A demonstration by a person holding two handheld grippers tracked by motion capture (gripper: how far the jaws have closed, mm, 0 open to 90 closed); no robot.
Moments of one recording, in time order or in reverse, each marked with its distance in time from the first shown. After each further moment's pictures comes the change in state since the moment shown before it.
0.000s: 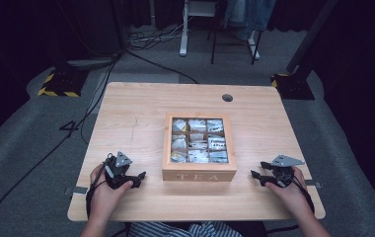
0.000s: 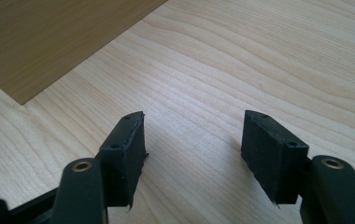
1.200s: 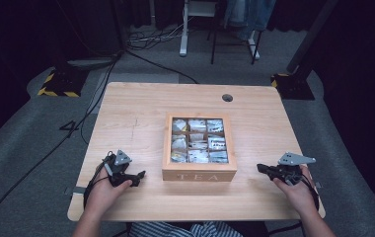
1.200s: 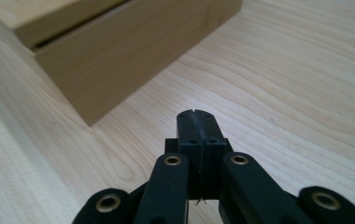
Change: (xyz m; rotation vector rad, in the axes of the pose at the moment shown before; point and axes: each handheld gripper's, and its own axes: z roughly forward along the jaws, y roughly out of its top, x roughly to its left) left arm 0.008 0.003 0.001 0.008 -0.029 0.042; right arm 0.001 0.017 -0.029 -0.067 0.108 -0.015
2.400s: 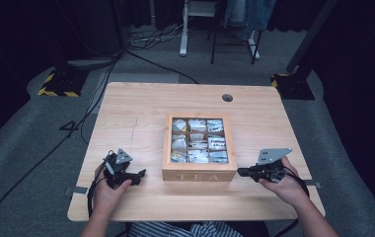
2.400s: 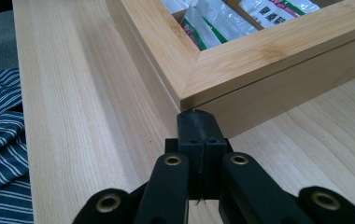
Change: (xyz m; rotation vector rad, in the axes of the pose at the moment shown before) left arm -0.001 0.003 0.004 -0.011 0.014 -0.024; right arm 0.040 0.051 0.020 0.095 0.290 -0.259
